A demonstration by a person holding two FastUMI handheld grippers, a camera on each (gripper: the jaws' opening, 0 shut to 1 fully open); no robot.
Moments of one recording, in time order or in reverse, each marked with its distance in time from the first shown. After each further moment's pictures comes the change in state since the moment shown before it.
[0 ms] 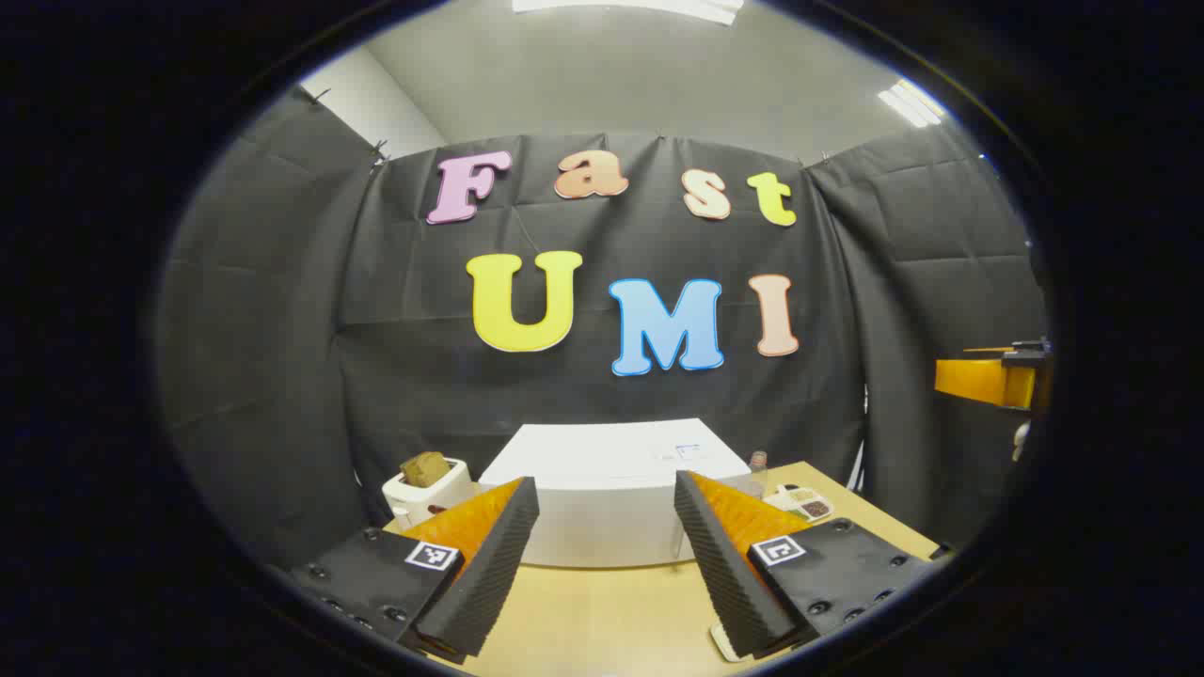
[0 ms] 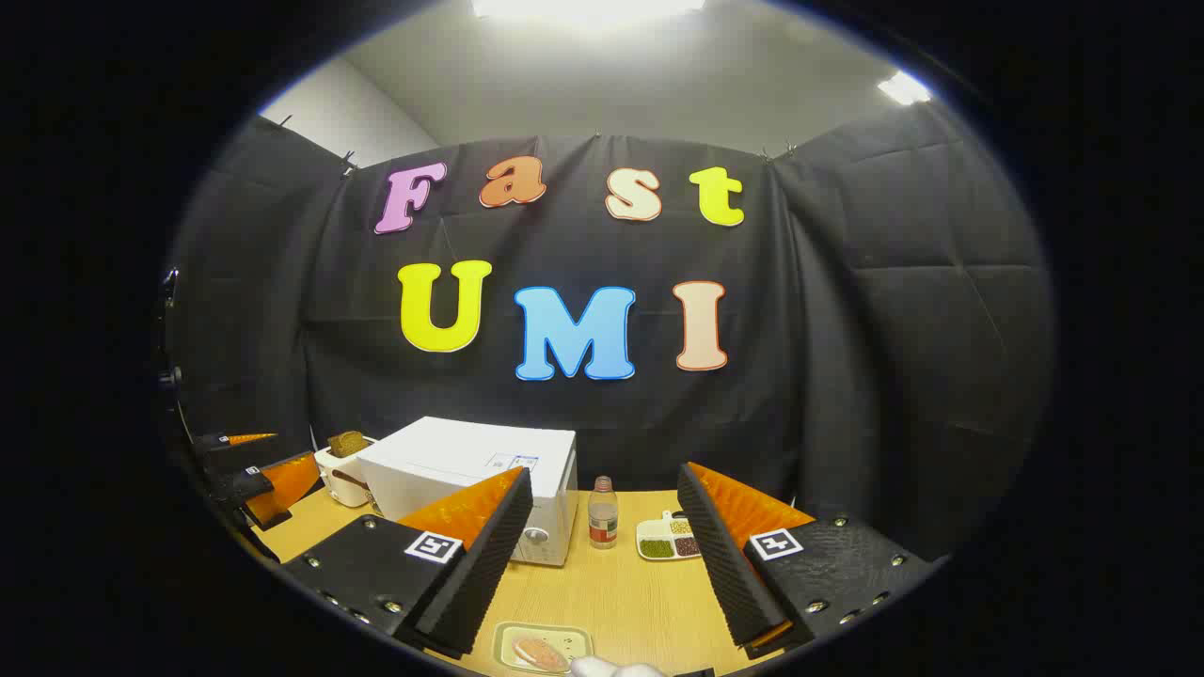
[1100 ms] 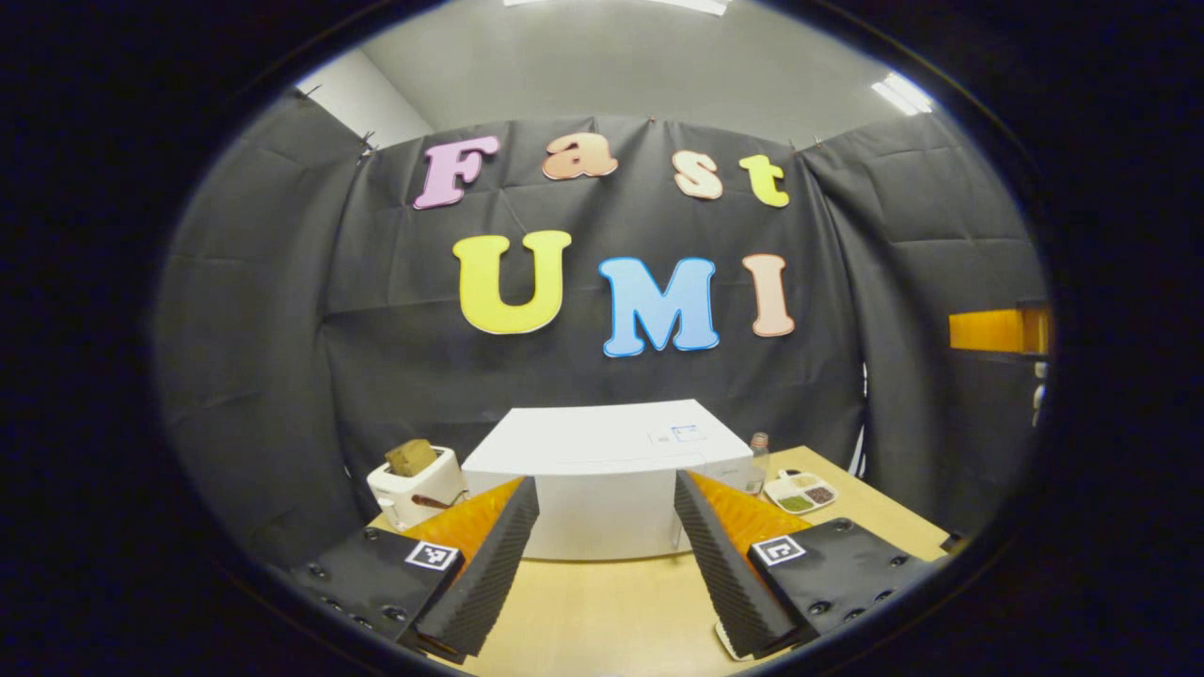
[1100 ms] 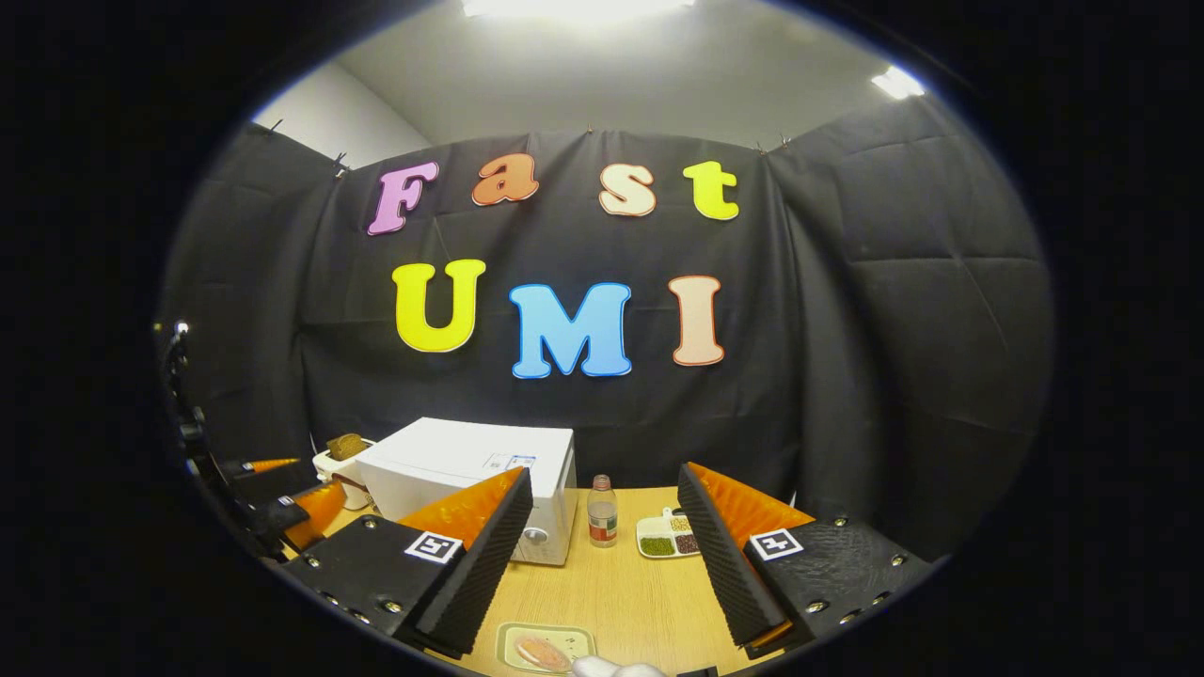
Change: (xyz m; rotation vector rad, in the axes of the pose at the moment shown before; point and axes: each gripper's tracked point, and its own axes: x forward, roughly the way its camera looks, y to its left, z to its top) left arm 0.039 -0.028 -0.052 0.025 0.031 -0.043; right arm 0.001 -0.011 0.004 0.012 0.018 -0.022
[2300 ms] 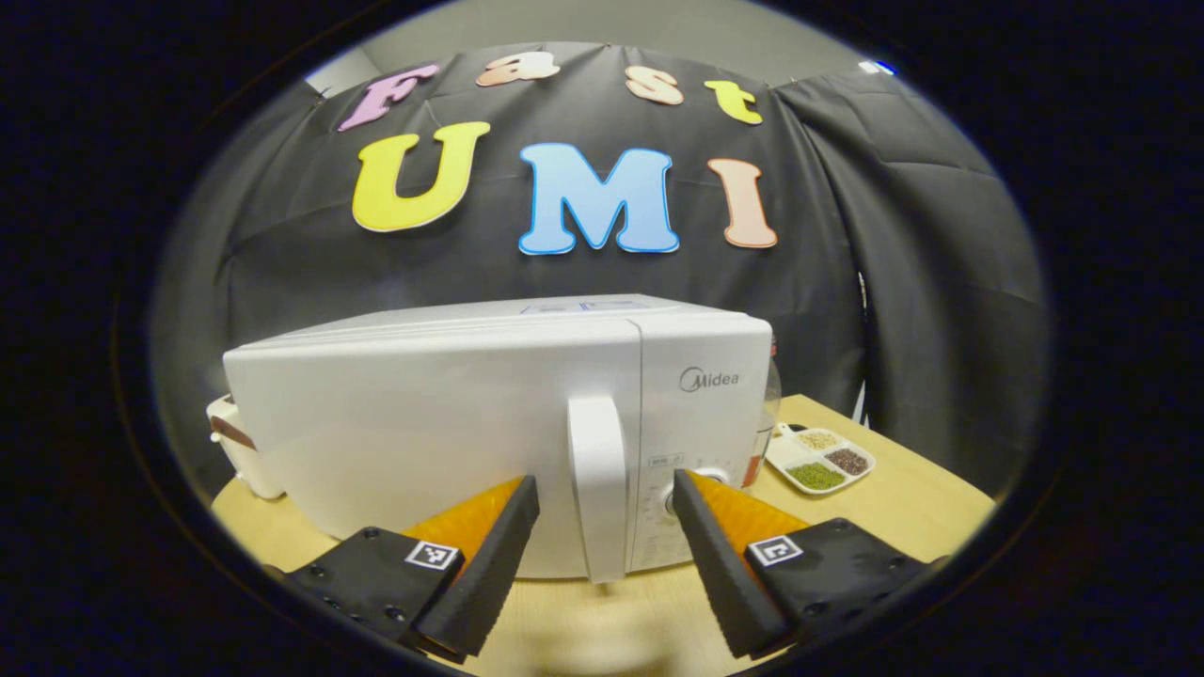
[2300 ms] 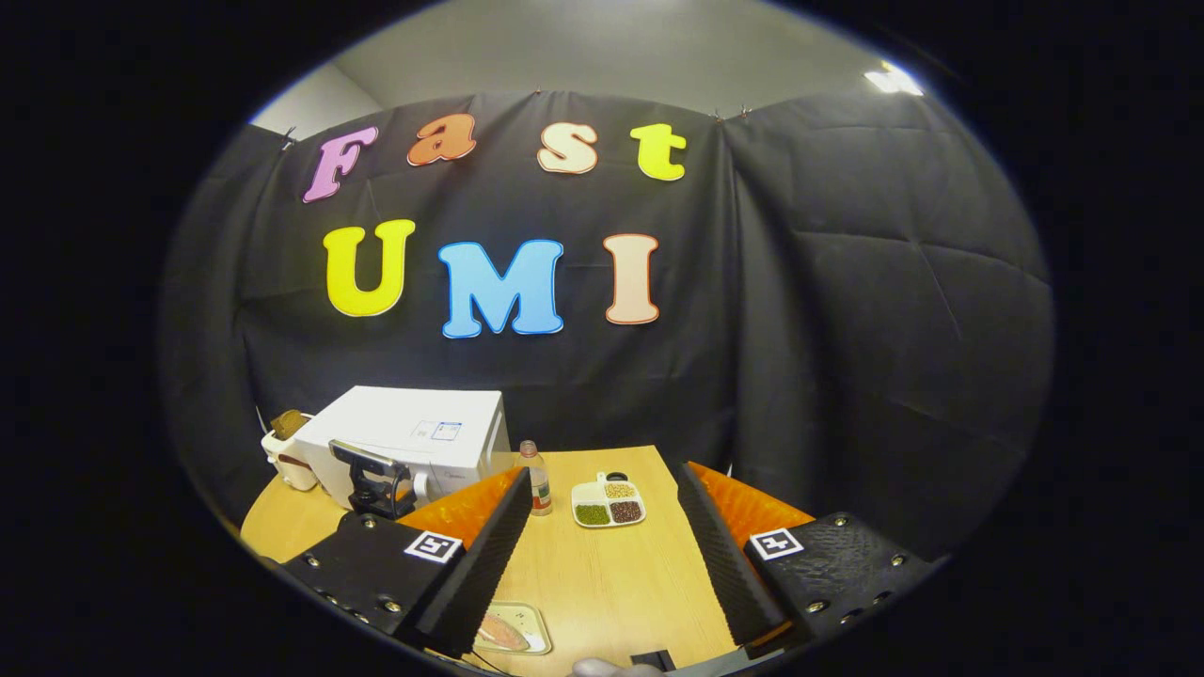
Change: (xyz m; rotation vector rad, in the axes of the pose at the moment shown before) left arm 0.233 -0.121 -0.181 -0.018 0.118 -0.091; right arm 0.003 -0.058 -0.010 0.001 0.160 -0.170
